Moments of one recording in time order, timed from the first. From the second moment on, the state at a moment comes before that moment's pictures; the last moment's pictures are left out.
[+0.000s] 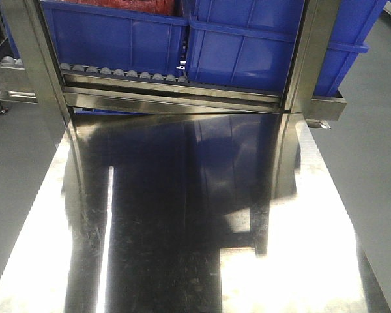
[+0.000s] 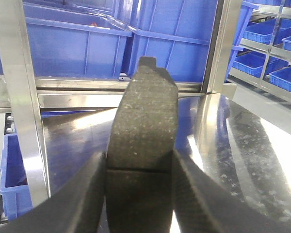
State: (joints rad) left arm -0.52 0.02 -0.43 0.24 0.65 -0.33; right arm 0.09 0.14 -0.40 0.24 0.53 -0.29
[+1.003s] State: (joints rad) left arm -0.53 0.02 -0.43 0.24 0.65 -0.33; right arm 0.09 0.14 -0.40 0.24 0.53 -0.29
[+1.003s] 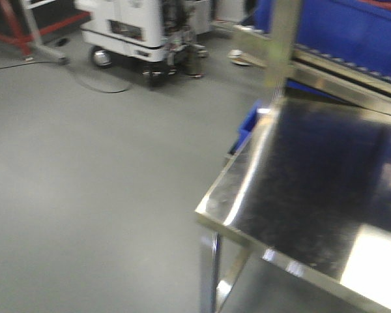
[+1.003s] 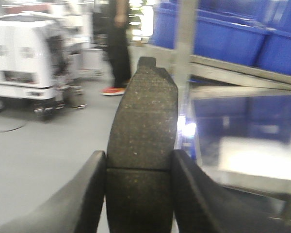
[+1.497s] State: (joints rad) left arm -0.53 0.02 -0.43 0.24 0.64 -0.33; right arm 0.09 0.14 -0.40 0.24 0.53 -0.29
